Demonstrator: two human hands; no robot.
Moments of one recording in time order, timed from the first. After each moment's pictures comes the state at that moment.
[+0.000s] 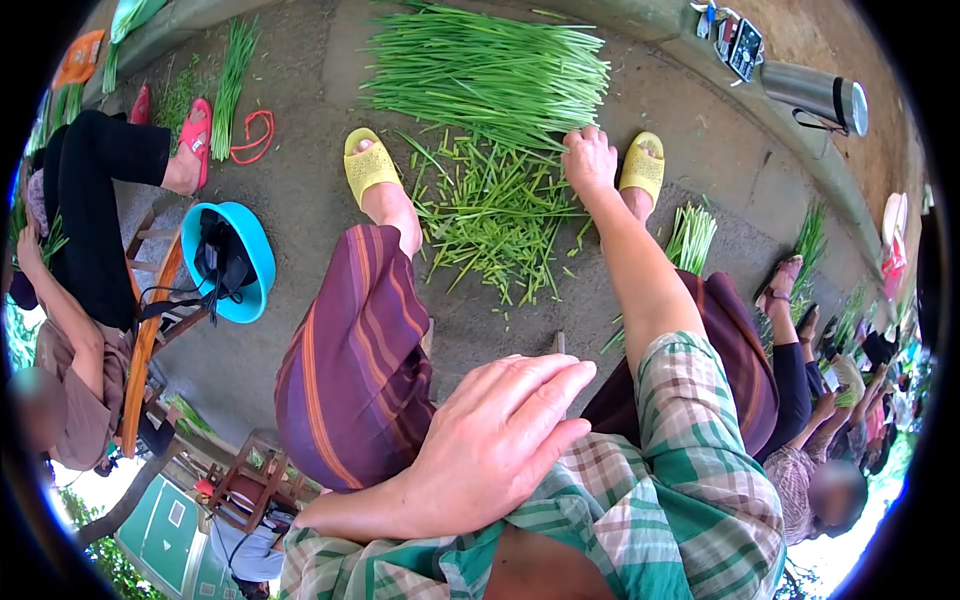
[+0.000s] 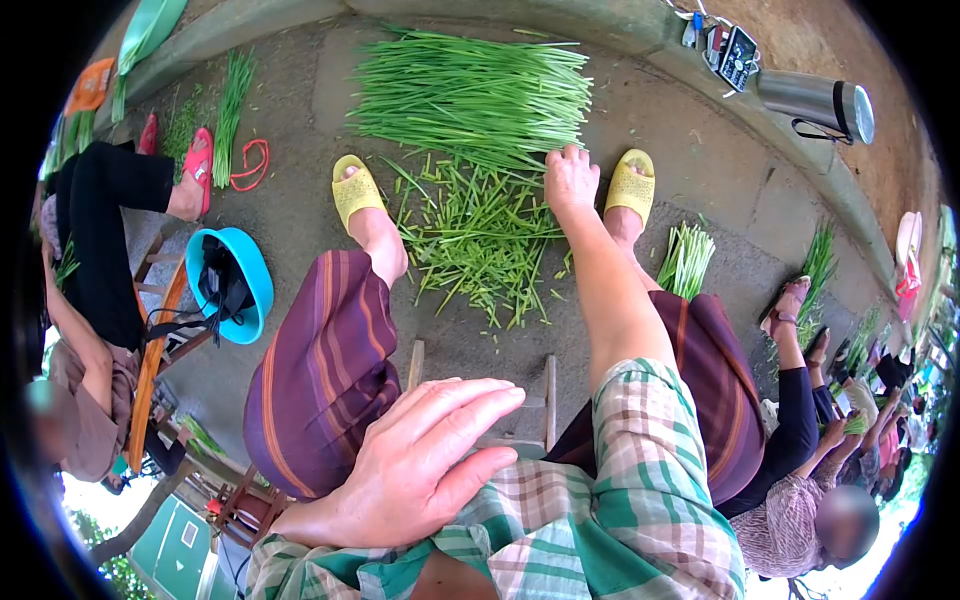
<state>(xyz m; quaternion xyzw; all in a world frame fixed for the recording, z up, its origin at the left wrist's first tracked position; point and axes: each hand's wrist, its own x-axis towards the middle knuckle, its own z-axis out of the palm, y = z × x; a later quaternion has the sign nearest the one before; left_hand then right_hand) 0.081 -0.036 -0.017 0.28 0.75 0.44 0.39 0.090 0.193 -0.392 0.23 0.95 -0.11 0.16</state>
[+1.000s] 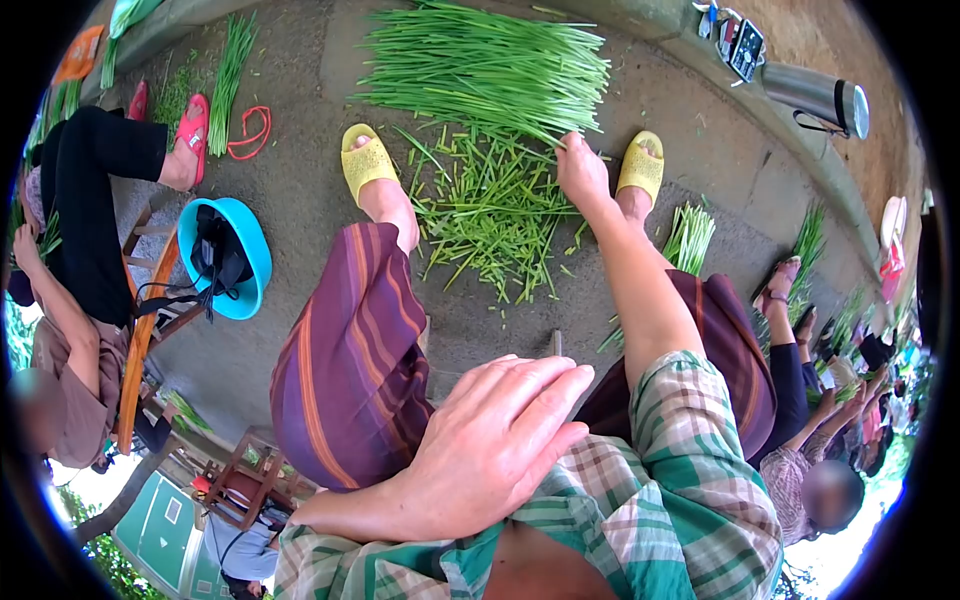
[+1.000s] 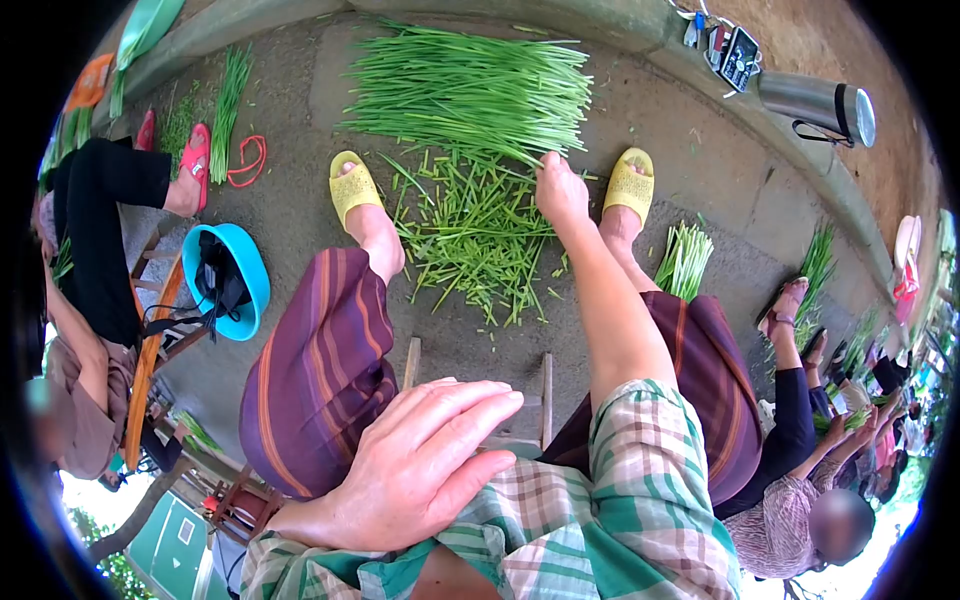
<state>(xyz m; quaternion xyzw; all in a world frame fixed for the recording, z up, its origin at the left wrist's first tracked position) 0.082 -0.036 -0.014 0.31 0.77 0.41 0.39 0.105 0.182 -0.399 0.25 0.92 -0.26 0.13</state>
